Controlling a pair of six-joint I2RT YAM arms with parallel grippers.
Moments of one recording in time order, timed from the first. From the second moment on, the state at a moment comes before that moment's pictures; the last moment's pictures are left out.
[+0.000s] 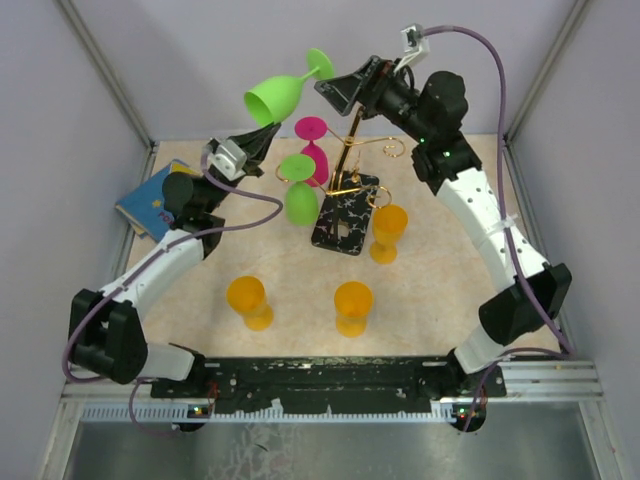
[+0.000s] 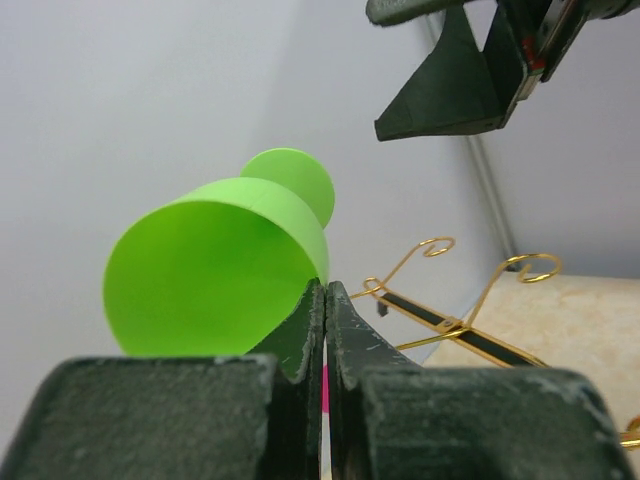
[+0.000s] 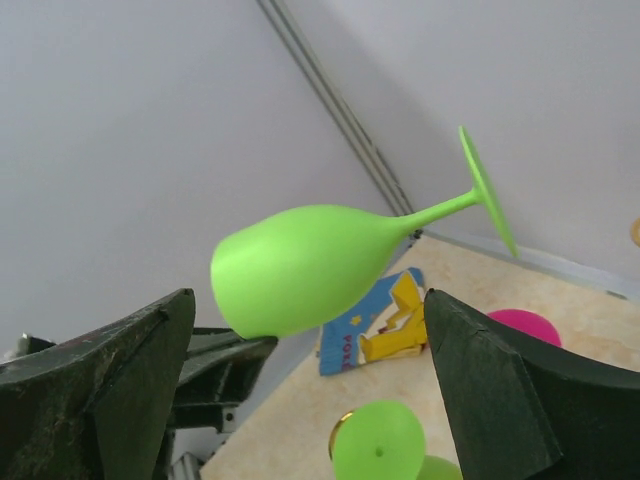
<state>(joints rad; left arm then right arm) -0.35 1.37 1.00 1.01 0.52 0.16 0.42 1.57 1.74 0.08 -0.42 0.64</state>
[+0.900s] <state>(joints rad) -0.64 1.42 0.94 1.20 0.08 0.47 0.42 1.79 1.77 0.36 -0.47 1.02</state>
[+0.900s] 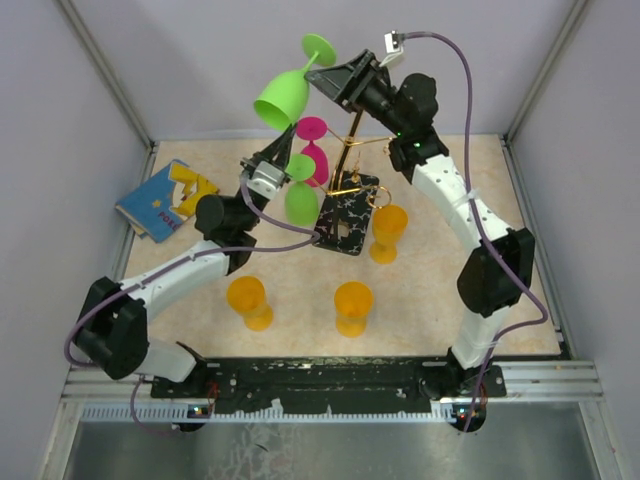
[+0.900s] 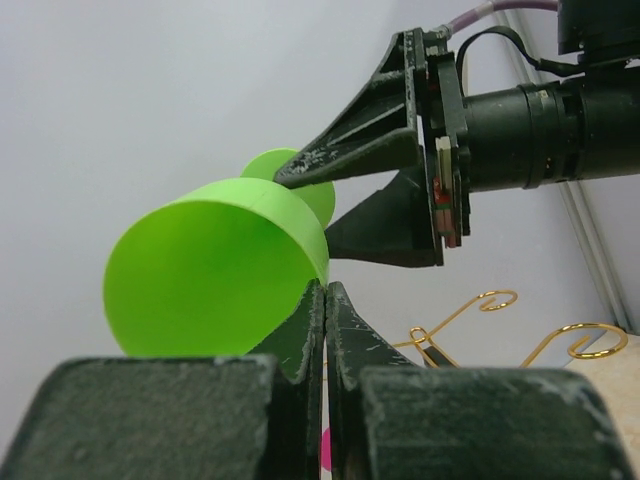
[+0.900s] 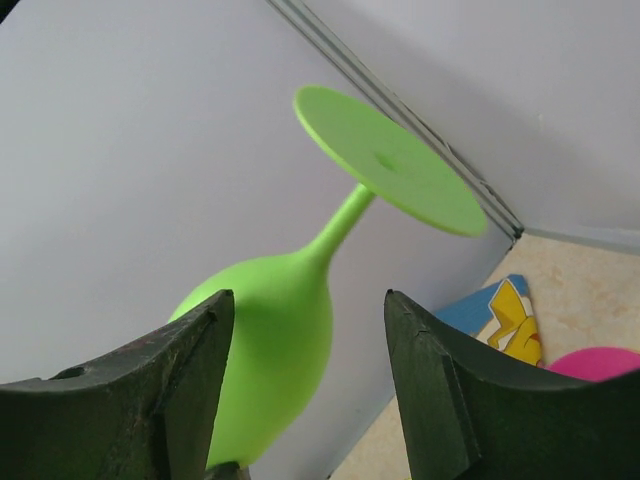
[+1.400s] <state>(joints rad) -0.67 1.46 0.94 1.25 0.08 0.42 0.42 1.84 1.86 0.44 -0.49 1.11</state>
